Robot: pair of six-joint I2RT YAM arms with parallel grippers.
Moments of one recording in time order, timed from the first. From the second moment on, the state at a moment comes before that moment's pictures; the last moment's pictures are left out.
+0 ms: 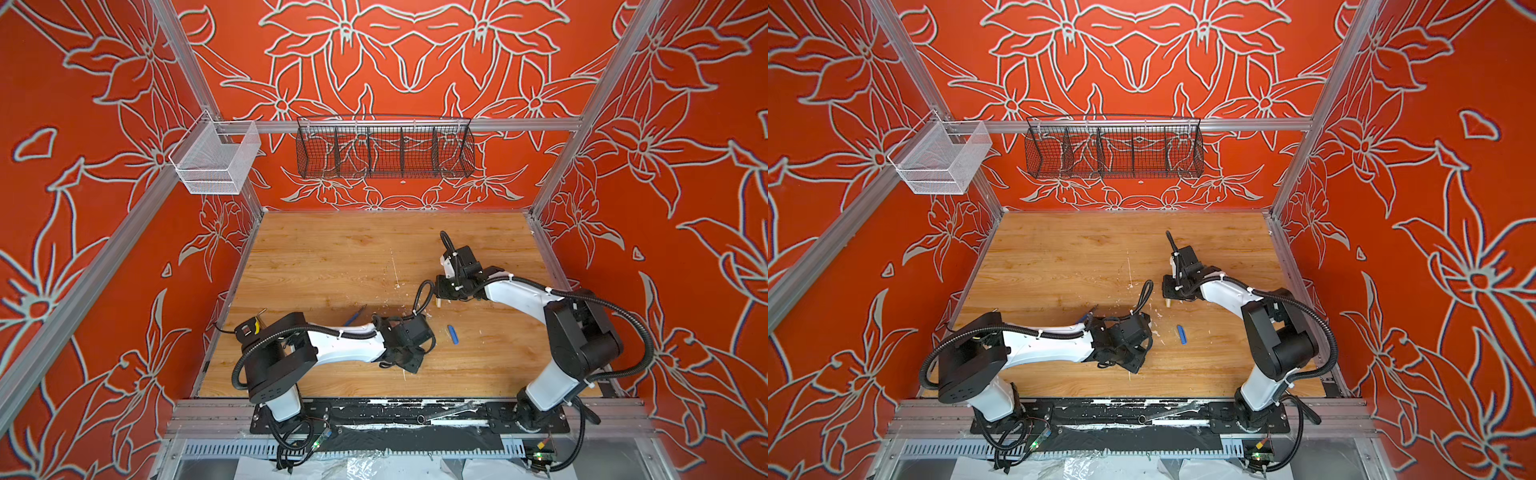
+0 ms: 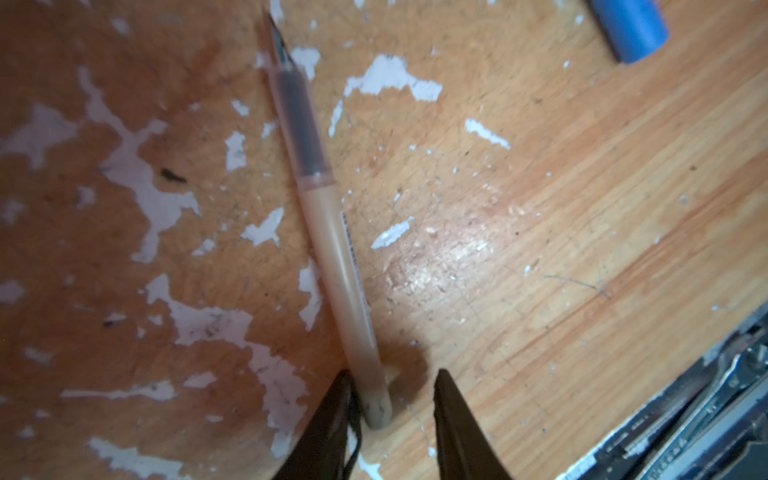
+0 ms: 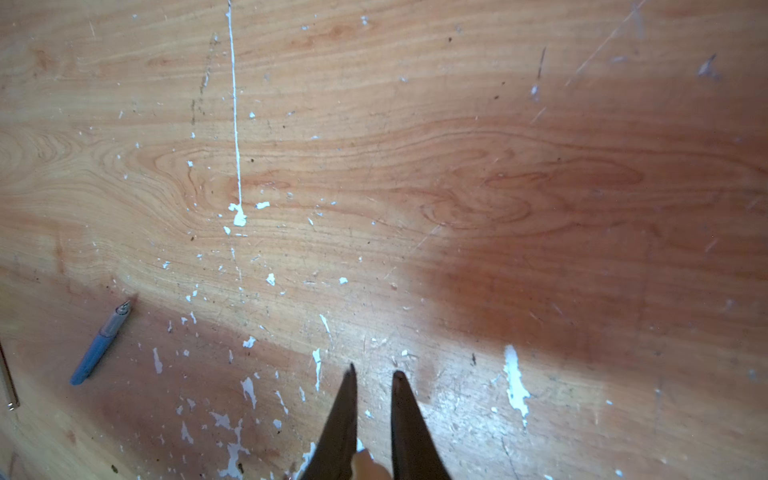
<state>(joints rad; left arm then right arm) -1.07 1.67 0.93 -0.43 0.01 -0.62 0.43 1.66 0.99 -0.35 -0.20 0.49</state>
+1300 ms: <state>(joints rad) -1.06 1.39 0.72 -0.25 -0.21 -0.54 0.43 1.29 0.94 -0.27 -0.25 0.50</state>
